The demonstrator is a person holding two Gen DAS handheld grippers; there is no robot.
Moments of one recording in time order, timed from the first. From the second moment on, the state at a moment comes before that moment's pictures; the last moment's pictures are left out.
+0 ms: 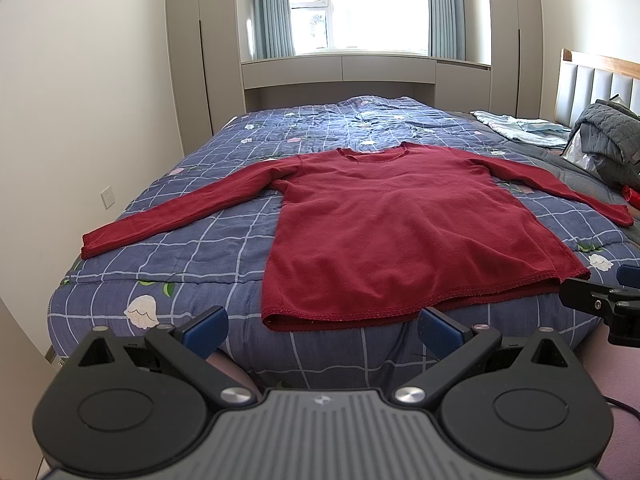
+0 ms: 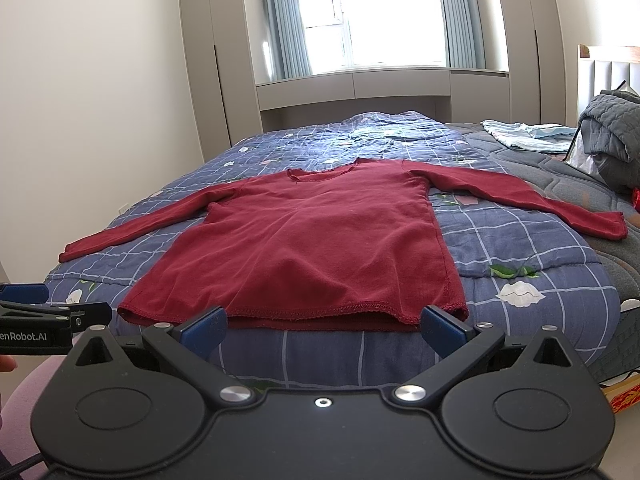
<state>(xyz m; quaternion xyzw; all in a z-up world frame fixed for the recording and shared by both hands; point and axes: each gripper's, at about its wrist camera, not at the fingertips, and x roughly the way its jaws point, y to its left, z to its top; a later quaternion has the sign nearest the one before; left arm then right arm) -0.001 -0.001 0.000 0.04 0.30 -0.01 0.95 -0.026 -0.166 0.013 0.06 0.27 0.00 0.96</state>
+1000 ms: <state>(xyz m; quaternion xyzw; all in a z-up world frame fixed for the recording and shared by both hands) 0.058 0.019 0.009 -0.02 0.33 -0.01 0.94 0.009 -0.171 0.035 0.02 0.30 -0.04 0.95</state>
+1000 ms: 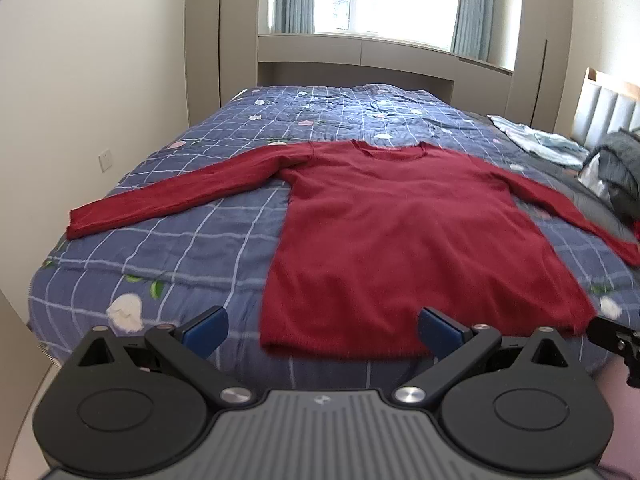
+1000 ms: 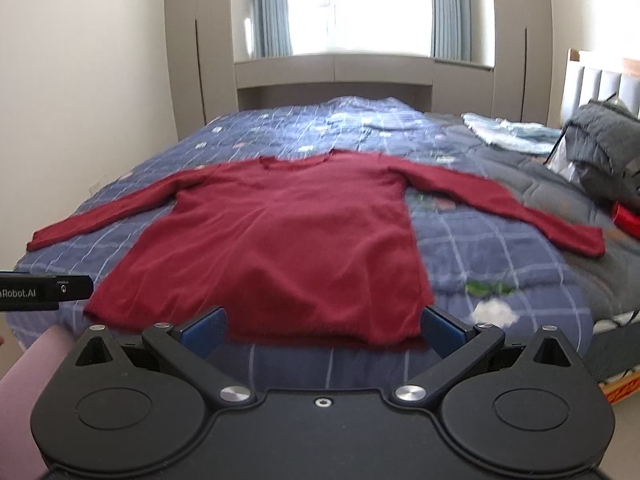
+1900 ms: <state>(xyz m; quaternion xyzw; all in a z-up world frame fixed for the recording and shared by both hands) 0.241 -0.070 -0.006 0.03 0.37 0.01 0.93 0.136 -0.312 0.004 0.08 0.27 -0.15 0.95</state>
